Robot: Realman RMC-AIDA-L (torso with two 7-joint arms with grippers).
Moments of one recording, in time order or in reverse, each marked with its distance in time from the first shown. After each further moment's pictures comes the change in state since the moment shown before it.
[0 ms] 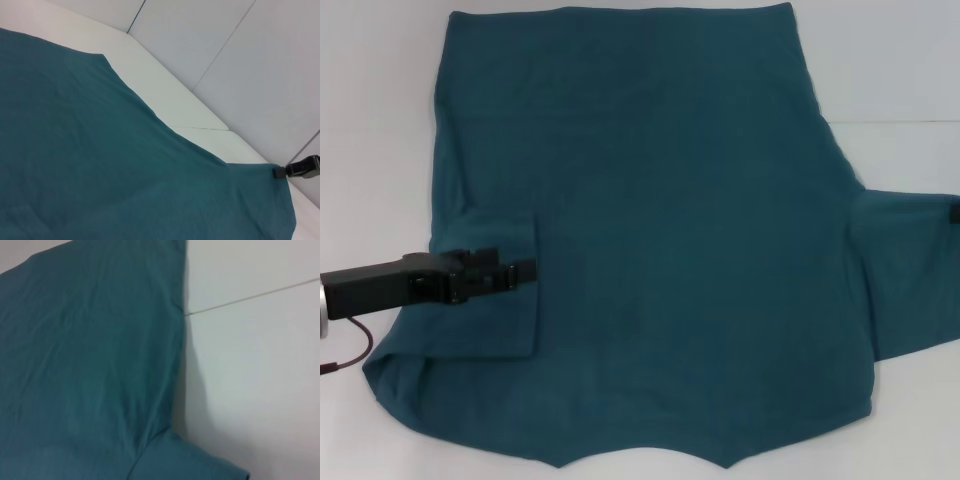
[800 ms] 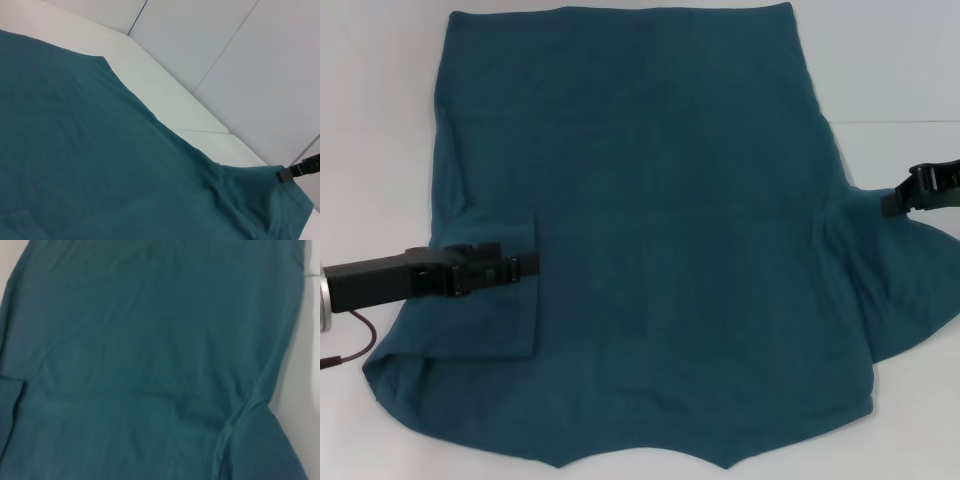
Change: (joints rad) left arm -0.010 -0.001 0.000 0.001 -0.002 -0.007 -0.015; right arm 0.157 0.011 -0.088 -0.058 -0.095 -0.217 0.097
